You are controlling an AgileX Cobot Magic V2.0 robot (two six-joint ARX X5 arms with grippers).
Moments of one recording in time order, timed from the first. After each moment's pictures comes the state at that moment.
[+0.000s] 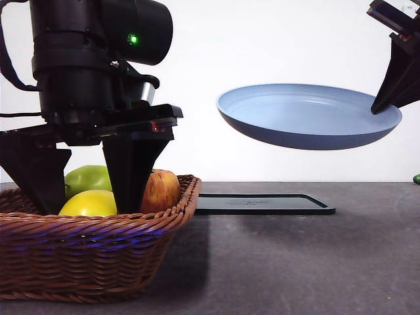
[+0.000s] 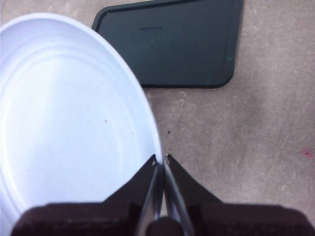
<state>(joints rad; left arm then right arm) -0.72 1.63 1.11 -0.93 0.05 -0.44 0.12 1.14 0.84 -0.46 -0.36 0.13</state>
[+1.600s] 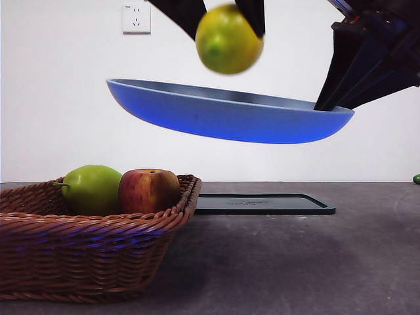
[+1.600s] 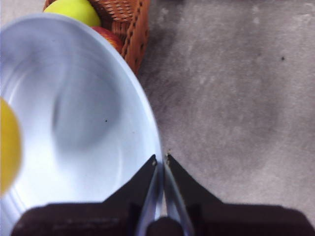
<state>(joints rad) -0.94 1.63 1.64 -1.07 -0.01 -0.10 0.45 1.14 0.84 -0.57 -0.36 0.31</state>
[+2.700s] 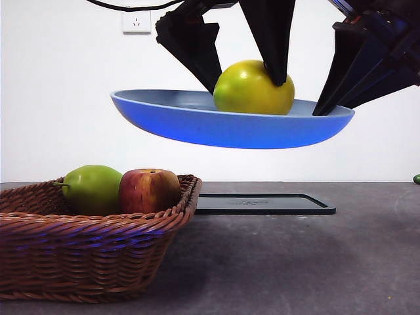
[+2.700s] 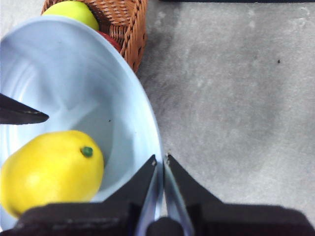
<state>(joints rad) -0.96 1.73 1.64 -1.08 0.00 -0.10 0.45 1.14 0.85 -0.57 -0.35 0.31</state>
